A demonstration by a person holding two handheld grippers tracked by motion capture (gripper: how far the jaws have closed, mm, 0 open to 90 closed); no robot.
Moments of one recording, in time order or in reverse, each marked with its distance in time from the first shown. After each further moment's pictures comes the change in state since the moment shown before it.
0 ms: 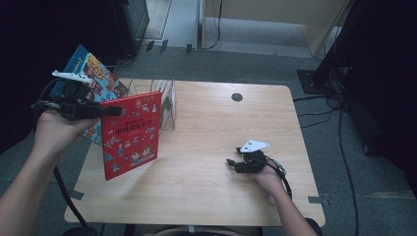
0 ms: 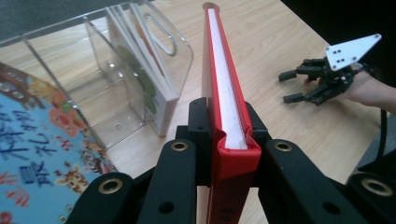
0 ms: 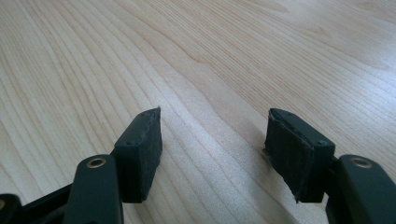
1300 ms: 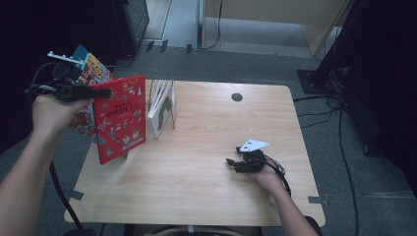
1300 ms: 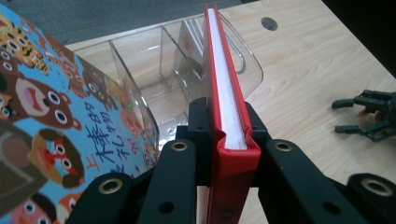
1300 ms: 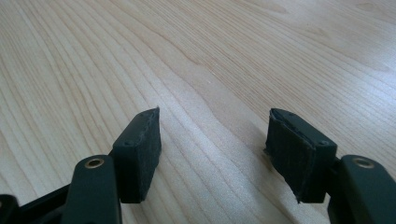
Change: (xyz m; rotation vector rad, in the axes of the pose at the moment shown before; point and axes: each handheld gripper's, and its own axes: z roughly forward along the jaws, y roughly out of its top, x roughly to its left) left arm 0.045 0.028 0.008 -0.008 0.146 -0.106; right arm -0.001 0.001 0.002 -0.001 0.000 0.000
